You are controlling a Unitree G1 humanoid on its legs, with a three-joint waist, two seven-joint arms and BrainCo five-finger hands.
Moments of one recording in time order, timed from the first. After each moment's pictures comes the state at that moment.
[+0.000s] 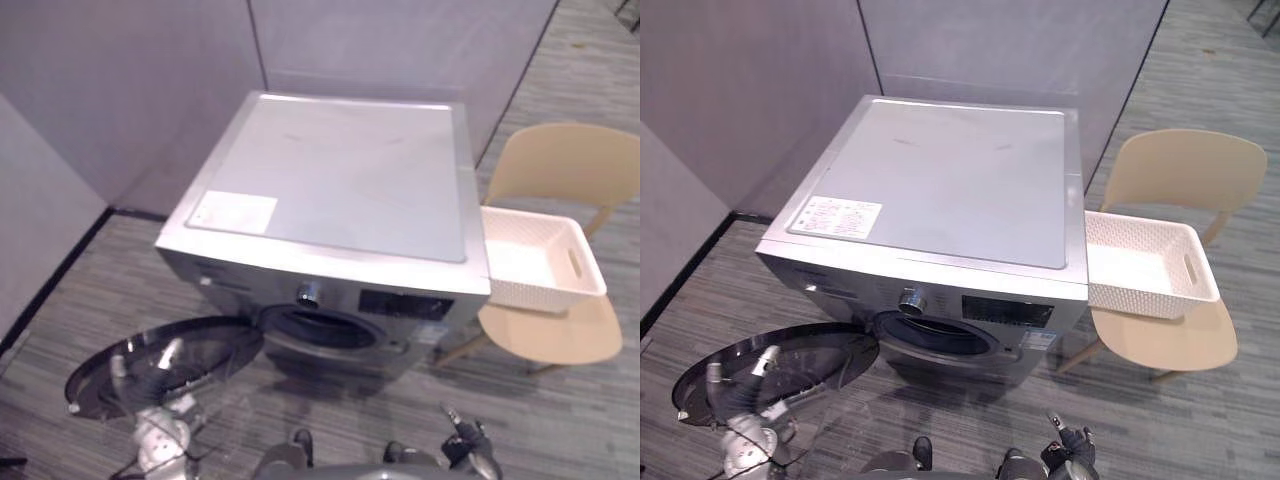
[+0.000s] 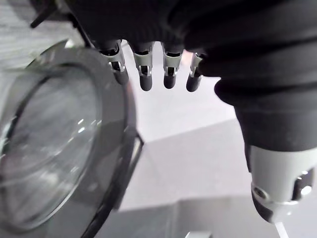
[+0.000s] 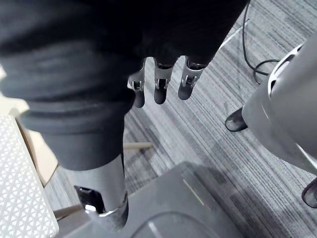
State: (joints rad) left arm 0.34 -0.07 0.44 -0.07 0.00 -0.06 0.43; right arm 0.14 0.07 -0.36 0.78 0.40 -0.07 -0.24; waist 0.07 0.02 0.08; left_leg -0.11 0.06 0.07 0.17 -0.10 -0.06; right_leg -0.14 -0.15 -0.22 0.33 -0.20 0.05
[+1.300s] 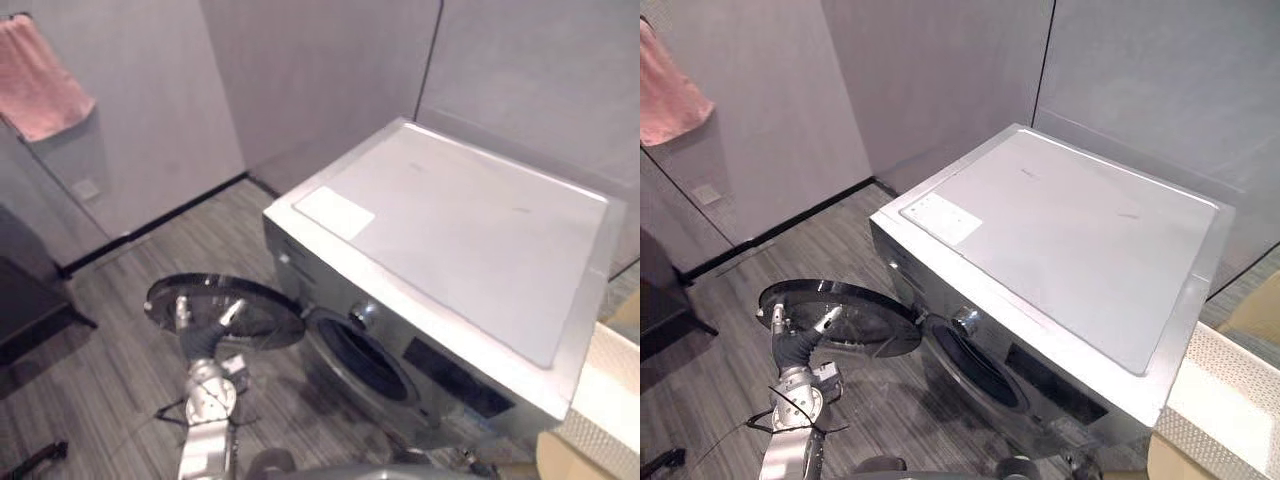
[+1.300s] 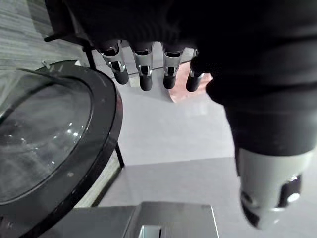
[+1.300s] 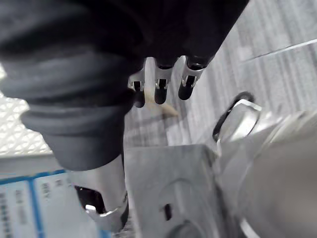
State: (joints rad) left arm 0.26 -0.06 0.12 -0.11 0.06 0.00 0.41; right arm 0.21 0.05 -0.42 0.80 0.40 -0.04 -0.24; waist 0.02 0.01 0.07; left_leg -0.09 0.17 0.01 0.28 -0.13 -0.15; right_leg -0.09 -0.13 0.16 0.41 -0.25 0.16
